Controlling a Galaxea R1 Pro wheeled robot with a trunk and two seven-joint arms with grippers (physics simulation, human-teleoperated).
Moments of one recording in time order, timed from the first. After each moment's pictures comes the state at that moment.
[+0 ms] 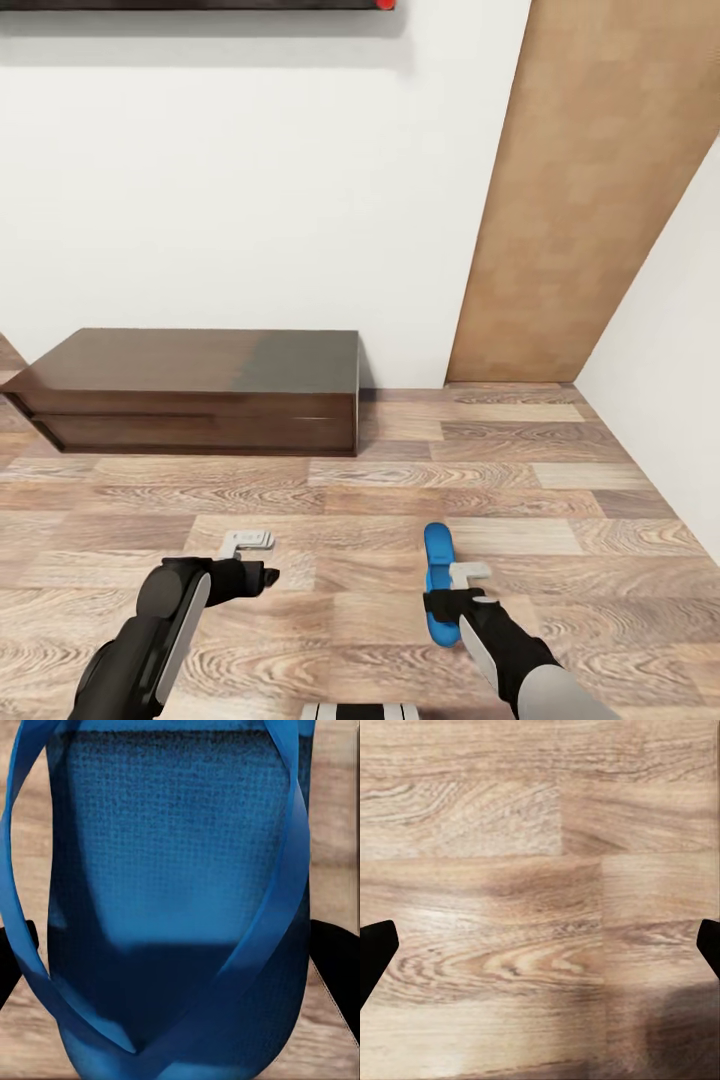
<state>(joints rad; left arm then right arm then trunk) -0.31 -0.01 0.00 -1.40 0.01 1.01 -0.13 -0.59 0.08 0.03 -0.38 0.00 0.21 -0.05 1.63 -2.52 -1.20</state>
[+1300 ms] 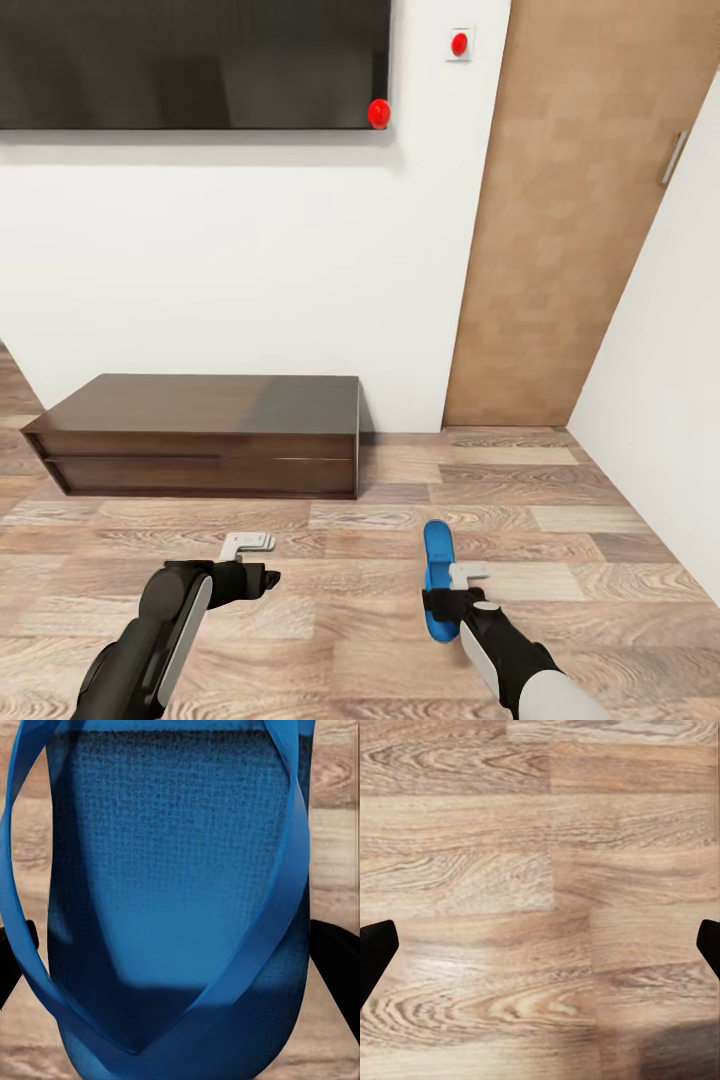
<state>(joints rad) -0.31 -0.01 -0.01 -1.38 0.01 0.99 -0.13 -0.58 0.08 0.03 -0.37 0.00 0.14 -0.05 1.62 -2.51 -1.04</state>
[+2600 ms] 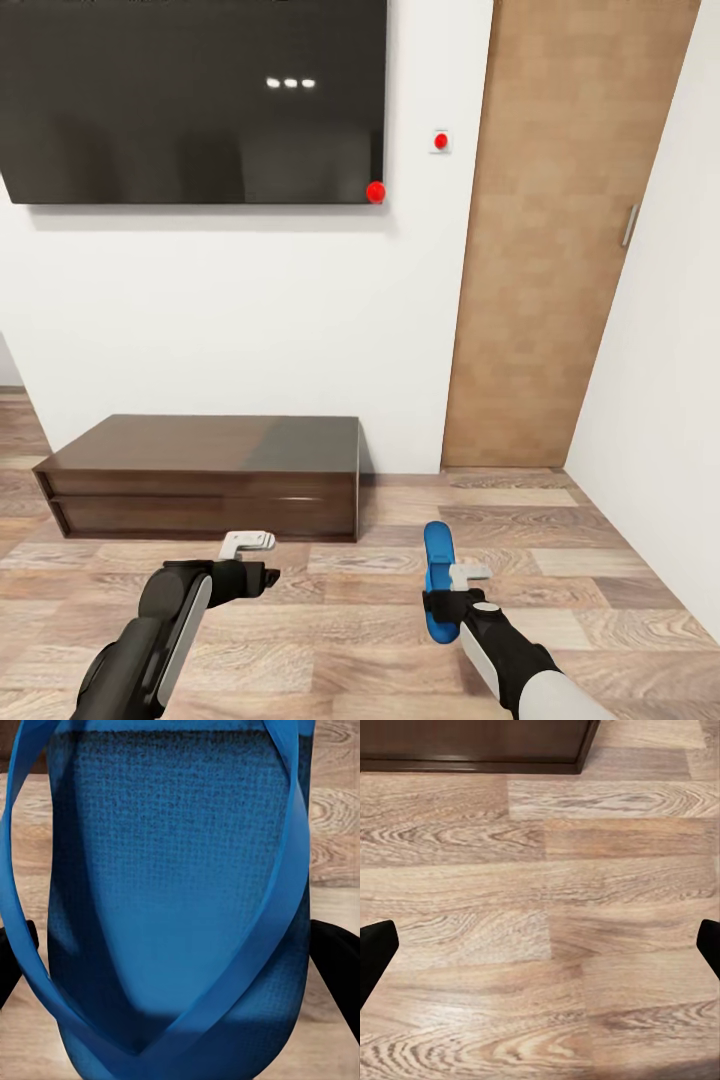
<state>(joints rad) -0.31 -0.01 0.00 -1.38 0.01 0.97 -0.13 -0.58 0.08 0.03 -0.37 0.00 0.14 -0.05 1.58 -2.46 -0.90</state>
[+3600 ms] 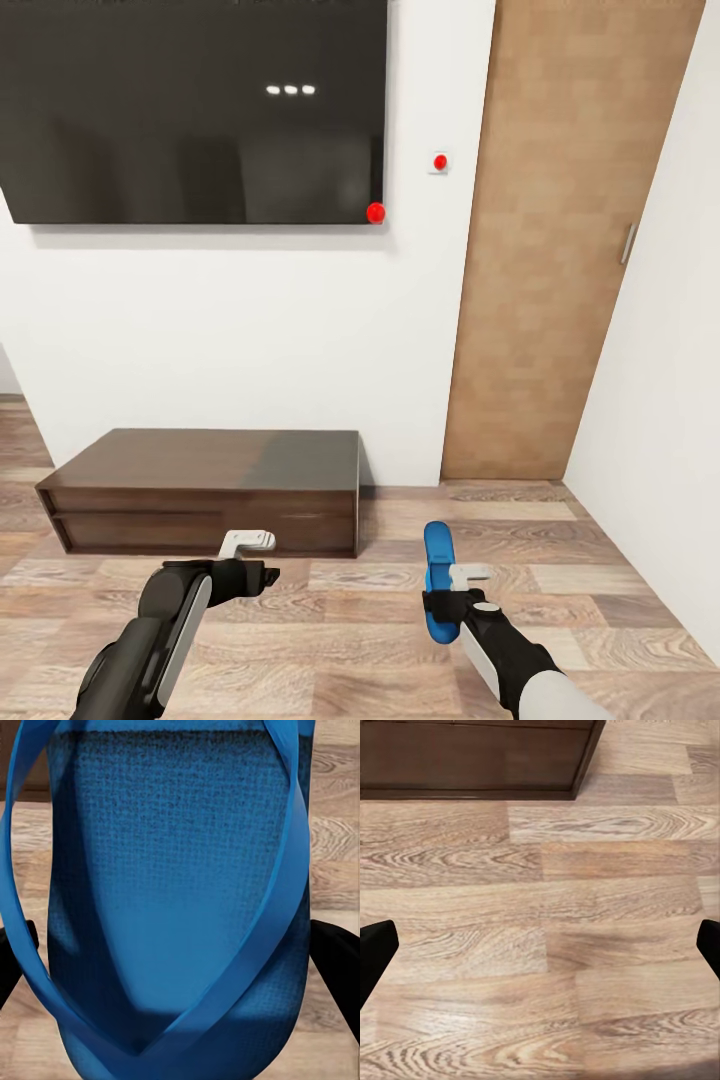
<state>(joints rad) -0.31 -0.01 0.00 -1.38 0.01 0.96 -0.13 -0.58 0.08 0.03 -0.37 0.00 0.14 -0.05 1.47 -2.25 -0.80</state>
